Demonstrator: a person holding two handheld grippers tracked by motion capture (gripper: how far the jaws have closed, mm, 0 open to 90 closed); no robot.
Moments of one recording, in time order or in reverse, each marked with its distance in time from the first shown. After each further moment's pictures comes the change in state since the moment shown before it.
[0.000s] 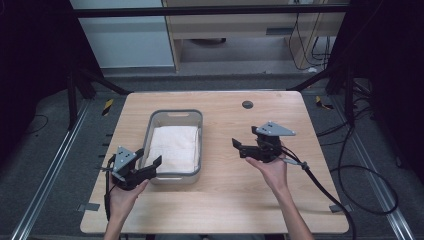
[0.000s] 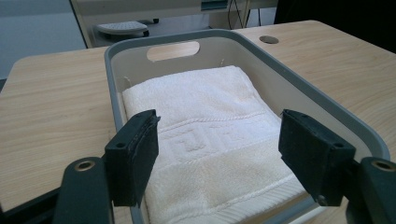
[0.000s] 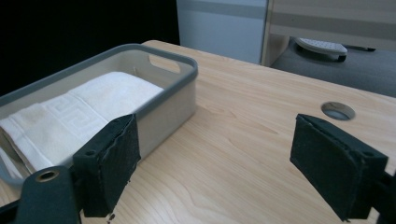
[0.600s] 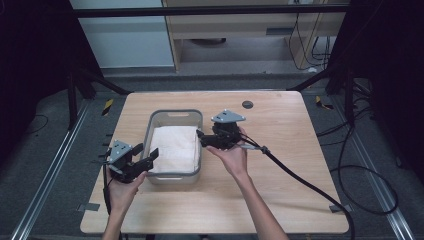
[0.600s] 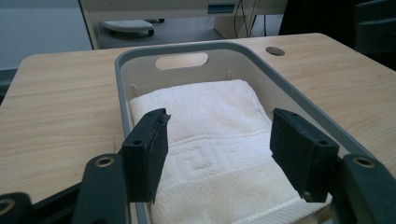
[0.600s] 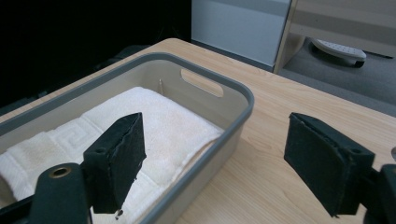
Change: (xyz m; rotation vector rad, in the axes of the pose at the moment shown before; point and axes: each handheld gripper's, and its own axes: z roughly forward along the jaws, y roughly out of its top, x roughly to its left) left arm 0.005 0.017 0.004 0.002 0.016 -0.046; right arm 0.066 0.041 0.082 0.059 0.013 -0.071
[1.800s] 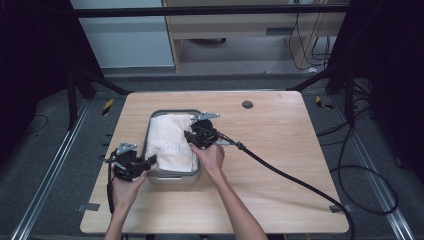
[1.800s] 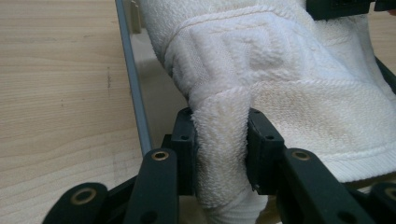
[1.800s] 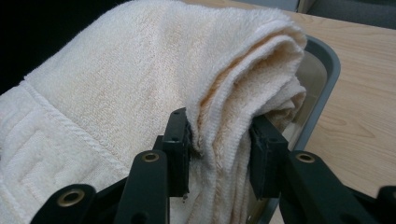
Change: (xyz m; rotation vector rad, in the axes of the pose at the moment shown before) left arm 0.017 -0.016 0.025 0.252 0.001 -0.111; right arm 0.031 -0.006 0.075 0.172 0.028 0.143
